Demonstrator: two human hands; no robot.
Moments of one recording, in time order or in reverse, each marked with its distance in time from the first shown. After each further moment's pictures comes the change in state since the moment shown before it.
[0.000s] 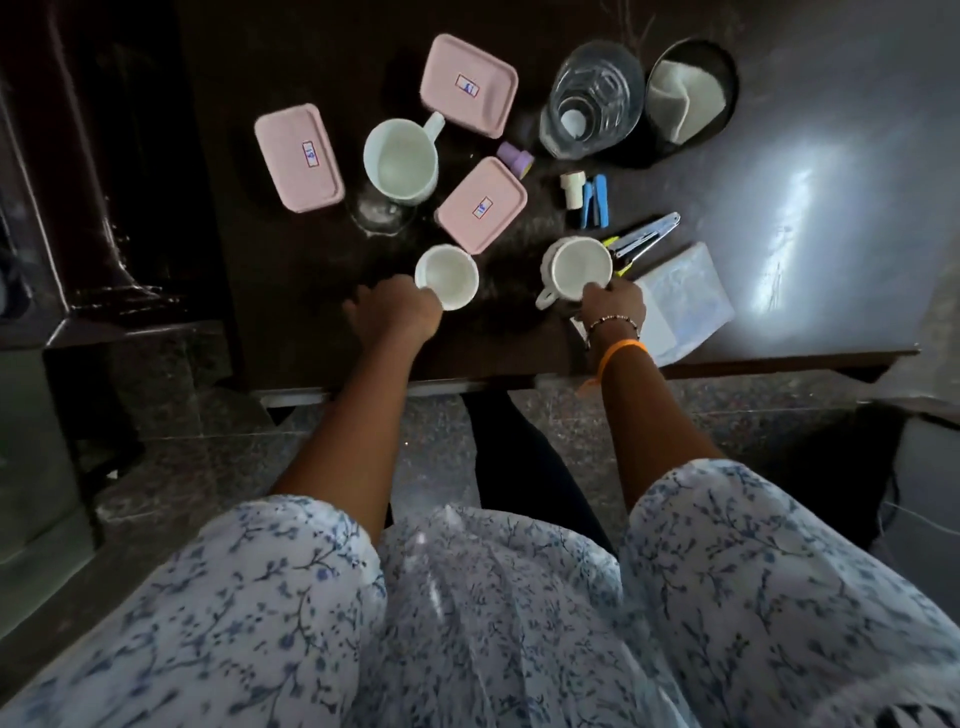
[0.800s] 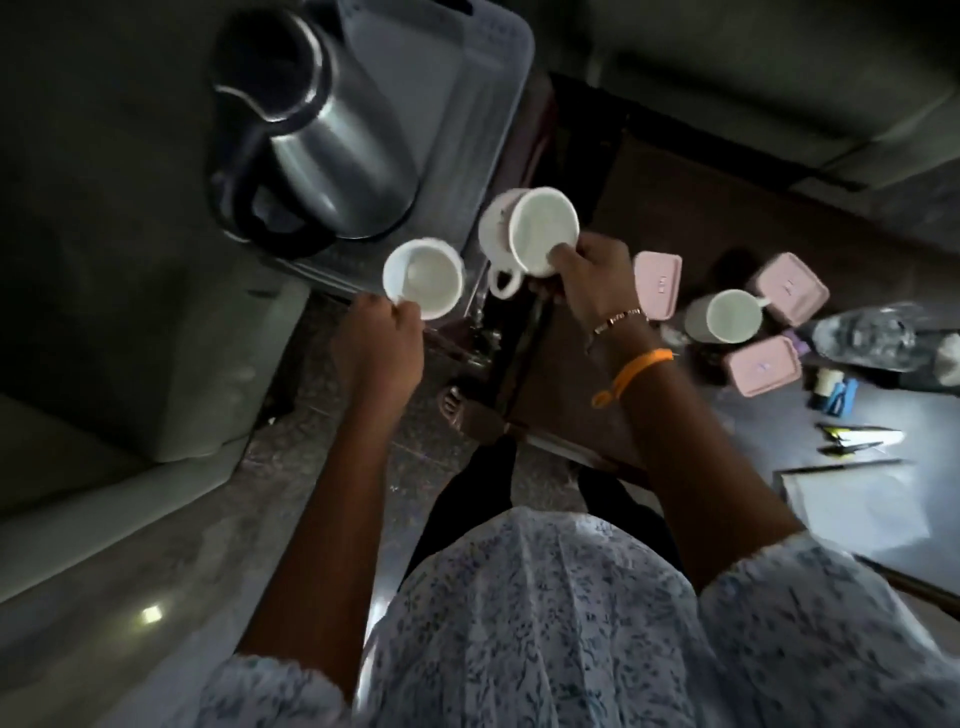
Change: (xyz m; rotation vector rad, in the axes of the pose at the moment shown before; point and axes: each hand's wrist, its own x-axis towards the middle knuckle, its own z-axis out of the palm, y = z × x) left_hand -0.067 -0.312 -0.182 -0.632 0.570 -0.175; right_hand -0.303 -0.235 0.155 0.097 -0.466 -0.706
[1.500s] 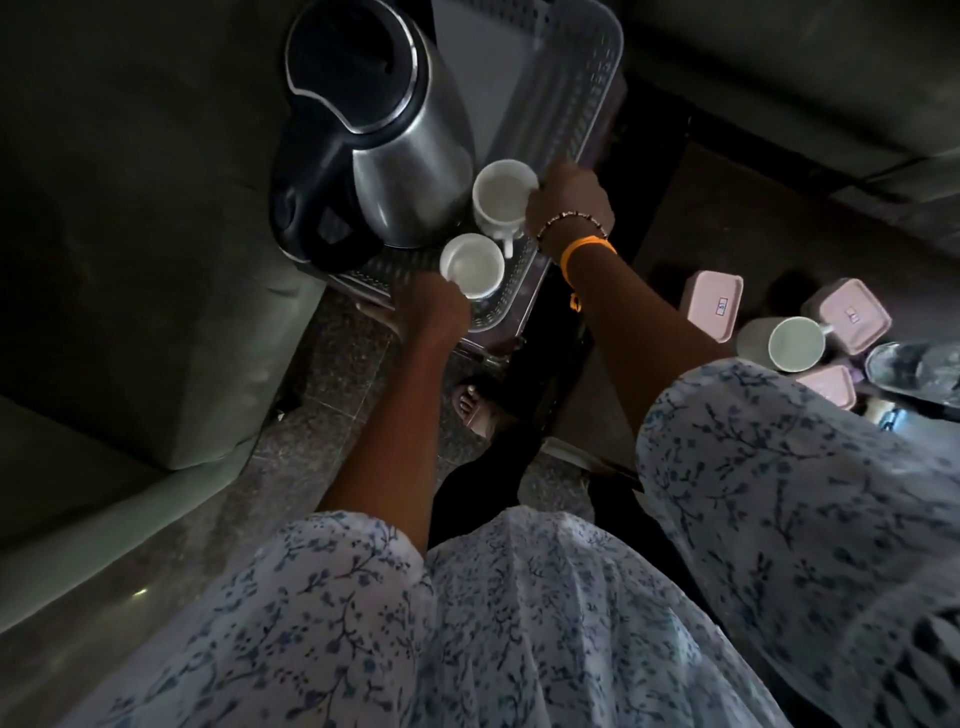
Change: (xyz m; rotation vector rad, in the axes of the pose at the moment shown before) left_hand 0.110 -0.020 0.034 0.225 -0.324 -0.096; right_hand 0.092 -0.059 0.104 -0.701 0.071 -0.005
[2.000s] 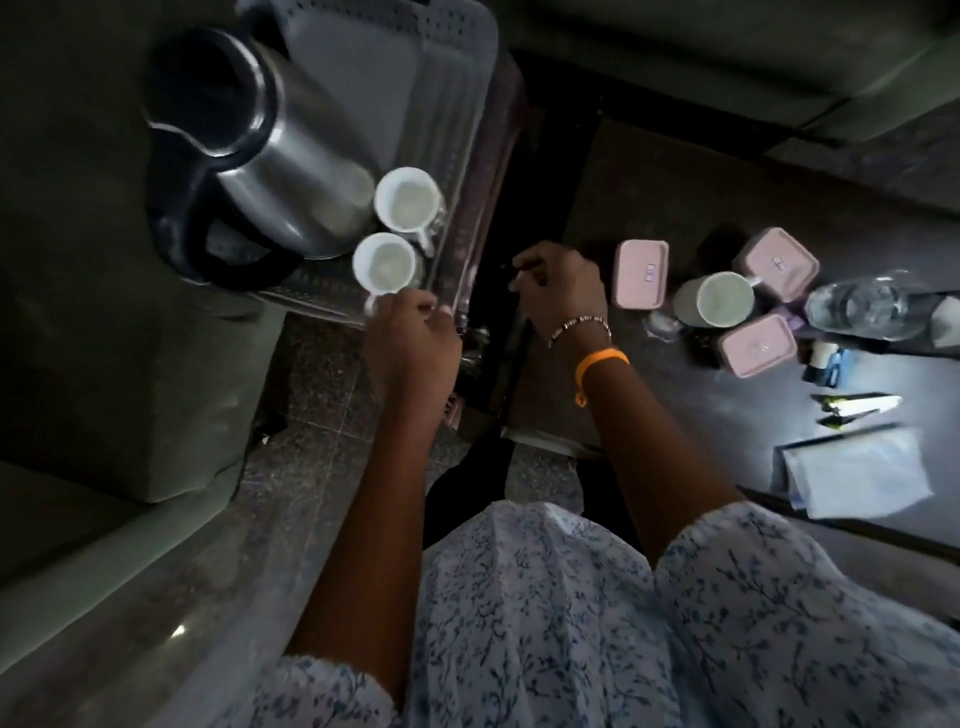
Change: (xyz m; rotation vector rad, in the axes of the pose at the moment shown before) left_hand -0.088 0.030 0.026 -0.309 0.288 0.176; right_hand -0.058 0.119 -0.012 0.322 0.004 -0.026
